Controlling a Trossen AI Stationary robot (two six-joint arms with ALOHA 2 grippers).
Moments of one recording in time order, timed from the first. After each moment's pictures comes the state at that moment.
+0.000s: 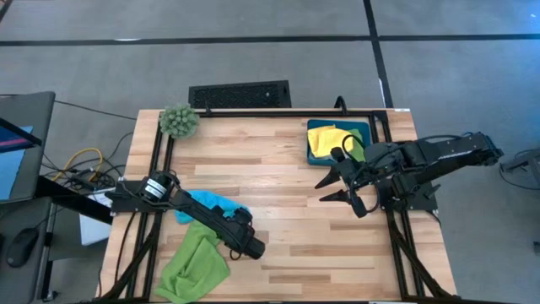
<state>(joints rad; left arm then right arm) -0.47 2.11 1.50 -1.25 -0.19 -1.32 0.22 1.00 1.04 -0.44 -0.12 0.09</state>
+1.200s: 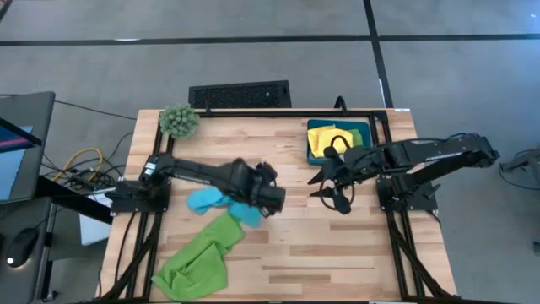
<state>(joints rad) -0.22 2.04 2.17 -1.57 -0.42 -0.89 0.16 1.11 1.04 -0.51 -0.05 0.14</state>
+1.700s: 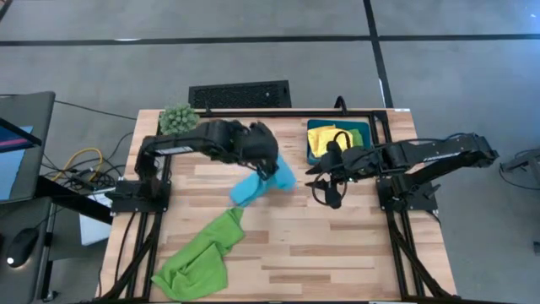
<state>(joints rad) -0.05 1.94 2.35 -1.54 -0.47 -0.65 0.16 1.12 1.04 -0.49 0.14 0.21</state>
